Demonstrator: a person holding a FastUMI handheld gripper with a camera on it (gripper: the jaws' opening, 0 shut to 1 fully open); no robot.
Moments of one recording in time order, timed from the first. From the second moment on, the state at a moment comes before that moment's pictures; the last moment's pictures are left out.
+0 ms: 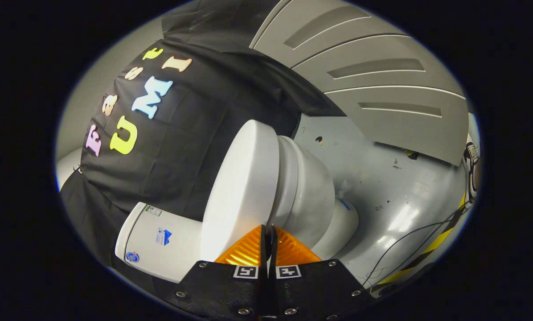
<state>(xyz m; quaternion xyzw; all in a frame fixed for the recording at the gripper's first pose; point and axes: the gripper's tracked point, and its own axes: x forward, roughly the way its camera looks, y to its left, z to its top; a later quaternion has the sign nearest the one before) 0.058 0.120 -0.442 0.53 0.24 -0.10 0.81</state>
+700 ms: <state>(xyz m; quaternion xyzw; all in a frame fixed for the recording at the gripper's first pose) 0.063 0.123 -0.390 0.43 0.22 -0.09 0.87</state>
